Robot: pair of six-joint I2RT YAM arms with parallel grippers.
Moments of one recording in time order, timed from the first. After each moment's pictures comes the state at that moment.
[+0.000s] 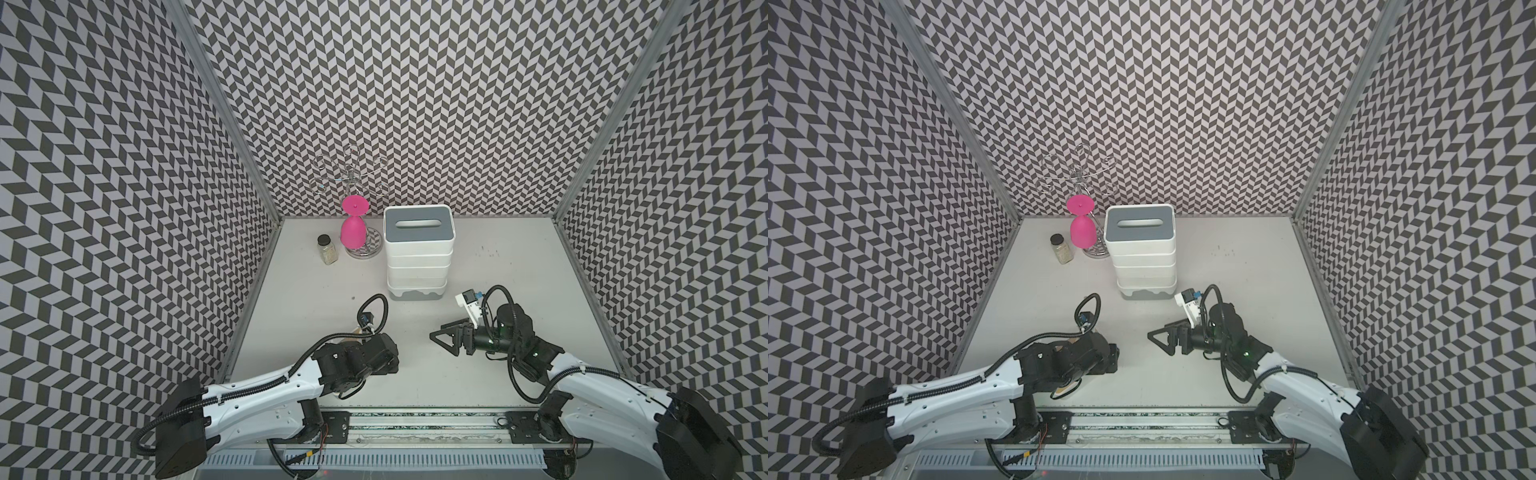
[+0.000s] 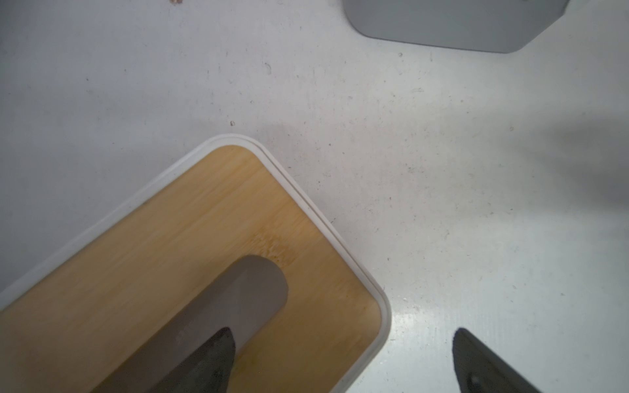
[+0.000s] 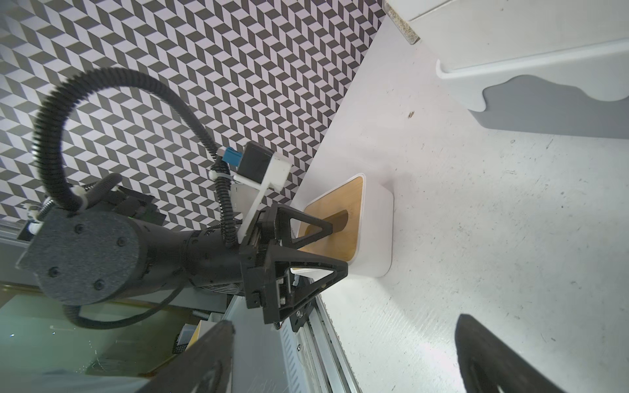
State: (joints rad) left arm -1.10 1.00 0.58 -0.68 -0.39 -1.00; right arm 0.70 1.02 0.37 0.32 -0.59 0.73
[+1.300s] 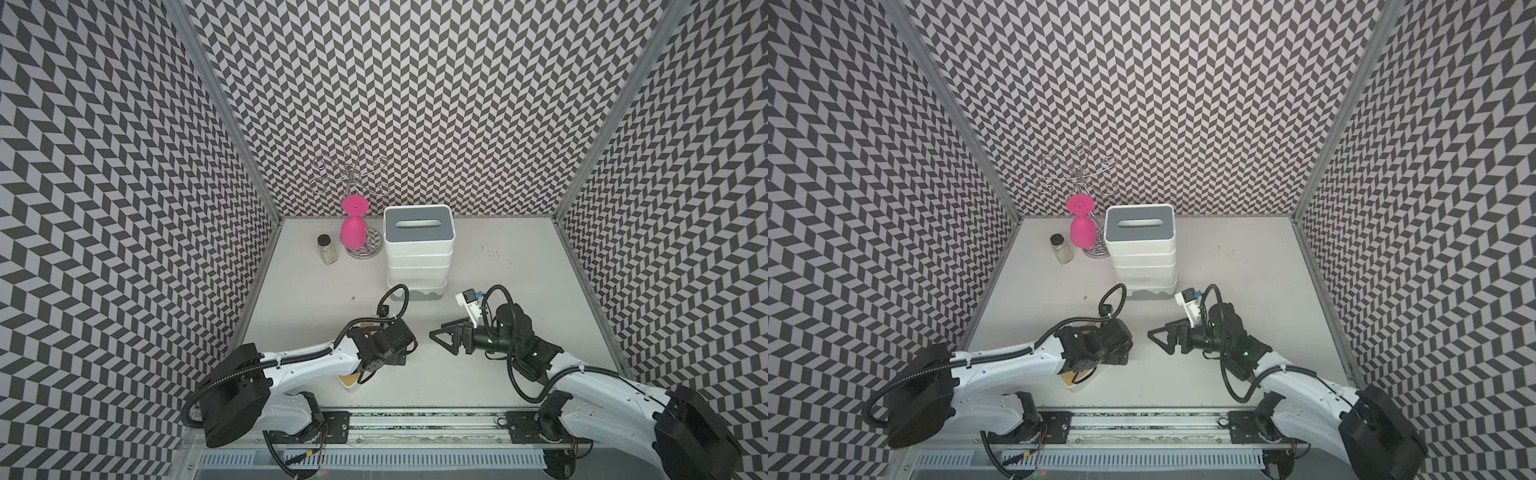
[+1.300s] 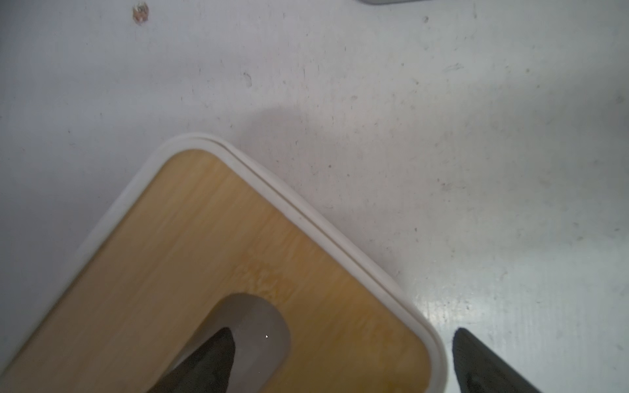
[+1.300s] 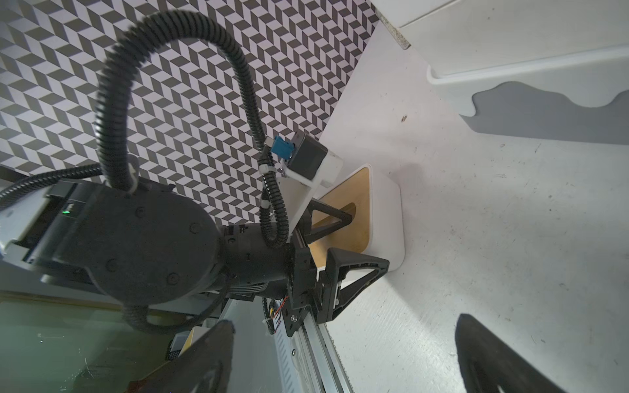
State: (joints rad) left arm -1.02 1.32 0.69 -0.64 -0.39 -0.85; right arm 0.70 1.03 0.37 0.31 -0.56 0.71
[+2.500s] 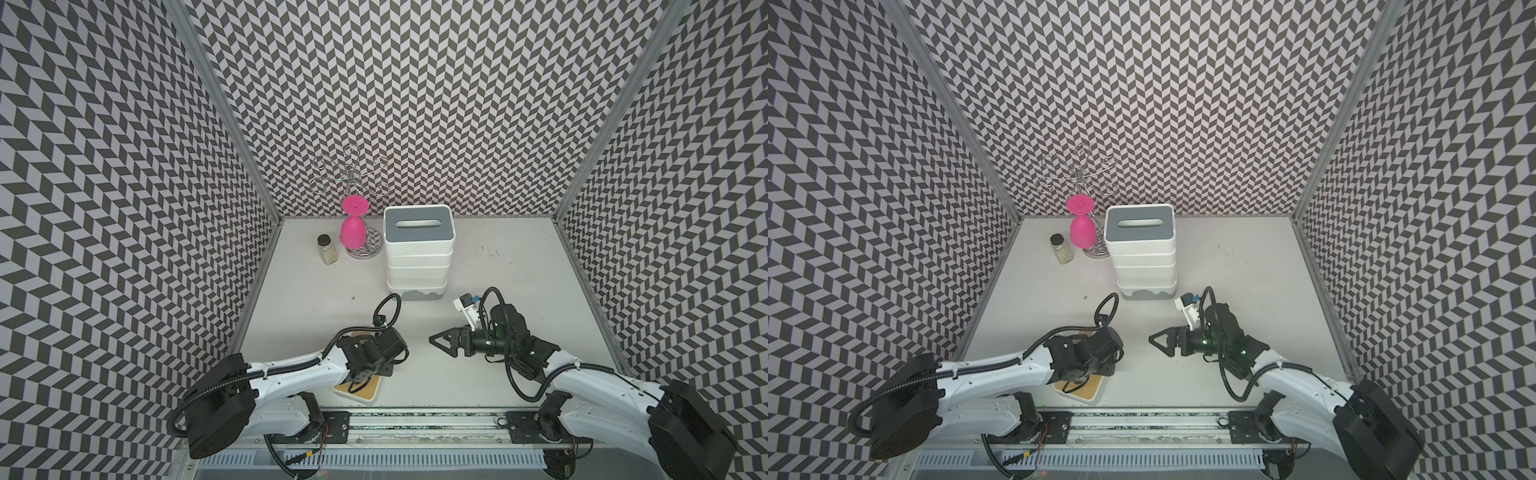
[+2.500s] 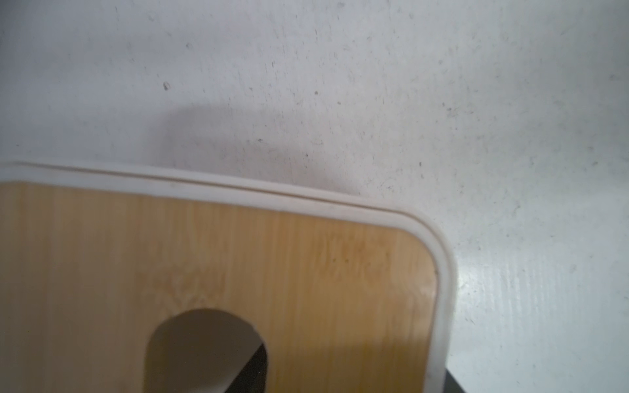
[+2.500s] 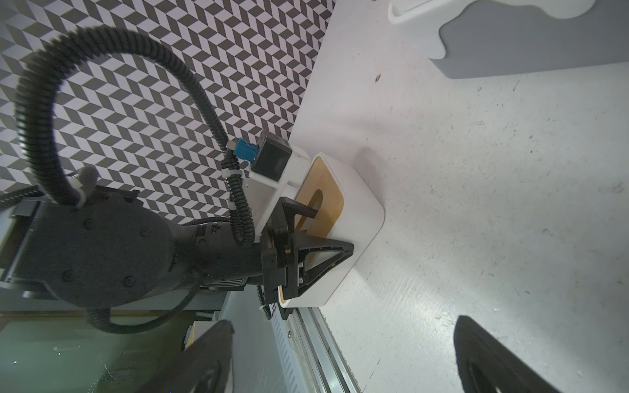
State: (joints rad) left arm -1.03 1.23 0.59 -0.58 -0.29 -0.81; right arm 0.70 1.06 0.37 0.23 -0.58 0.77
